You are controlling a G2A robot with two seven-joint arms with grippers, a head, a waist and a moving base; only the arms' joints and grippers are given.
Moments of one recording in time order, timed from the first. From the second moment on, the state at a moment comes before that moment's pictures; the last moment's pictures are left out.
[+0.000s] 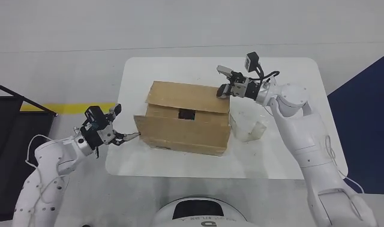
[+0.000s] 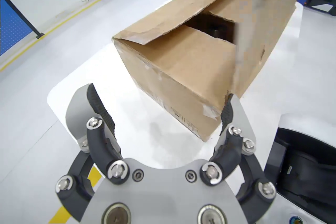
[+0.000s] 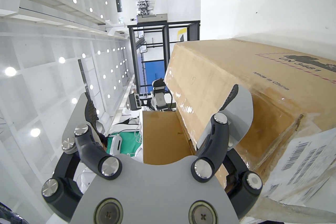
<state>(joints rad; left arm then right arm) 1.71 -1.03 -1.70 -1.70 1.37 -0.91 0.16 -1.07 -1.19 1.27 -1.39 0.34 0.15 0.93</state>
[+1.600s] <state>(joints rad) 1.40 -1.05 -1.46 -1.80 1.39 -0.53 -0.10 -1.09 -1.16 1.28 -1.46 0.34 0.15 0.91</state>
